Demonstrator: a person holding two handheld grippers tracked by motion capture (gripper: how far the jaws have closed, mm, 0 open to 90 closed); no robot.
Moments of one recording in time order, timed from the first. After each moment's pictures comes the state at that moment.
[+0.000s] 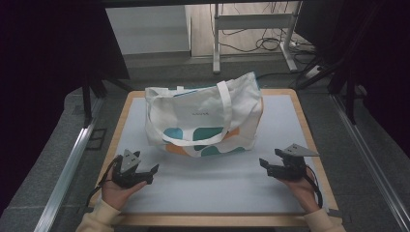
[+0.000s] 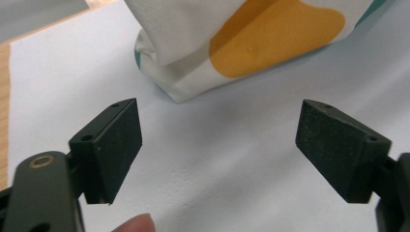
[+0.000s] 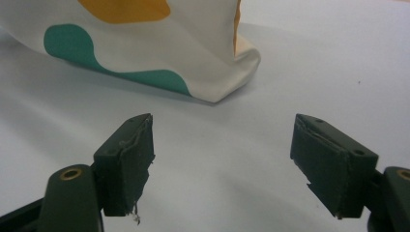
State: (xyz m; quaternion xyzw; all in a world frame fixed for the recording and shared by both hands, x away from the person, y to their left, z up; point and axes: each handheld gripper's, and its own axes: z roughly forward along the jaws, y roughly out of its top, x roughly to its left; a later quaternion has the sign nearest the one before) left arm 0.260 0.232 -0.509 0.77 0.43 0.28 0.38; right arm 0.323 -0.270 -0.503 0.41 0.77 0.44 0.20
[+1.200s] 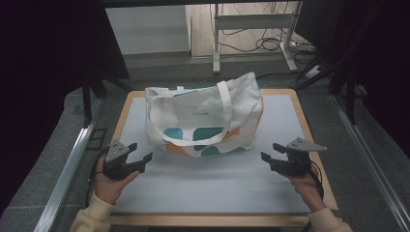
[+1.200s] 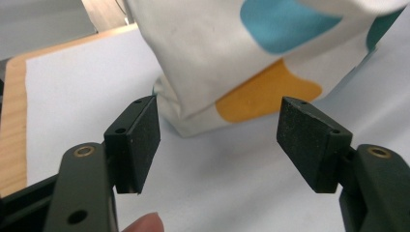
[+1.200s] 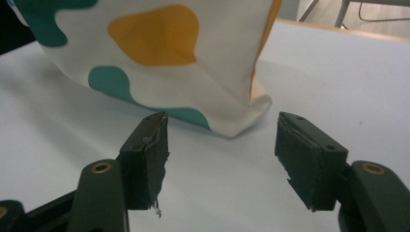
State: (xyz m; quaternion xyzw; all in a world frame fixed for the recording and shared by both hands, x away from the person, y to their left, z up) left arm 0.263 0.246 -0.465 0.74 0.45 0.26 0.43; right arm 0.319 -0.269 -0.466 0.38 0.77 0.47 0.19
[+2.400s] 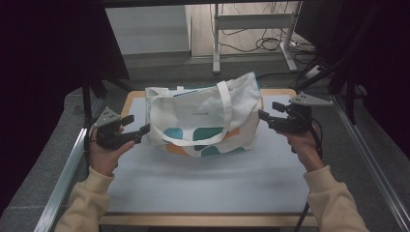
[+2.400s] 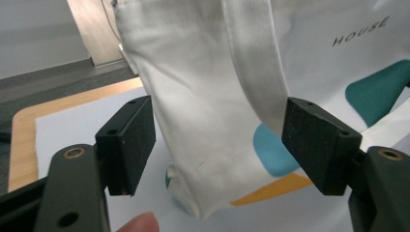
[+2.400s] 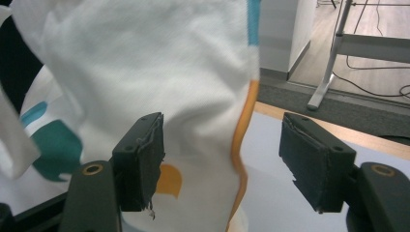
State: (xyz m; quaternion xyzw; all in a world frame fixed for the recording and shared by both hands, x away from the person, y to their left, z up) left arm 0.311 0.256 -0.398 0.71 0.45 0.25 0.48; right arm 0.384 -0.248 -0.369 0.37 0.74 0.52 0.22
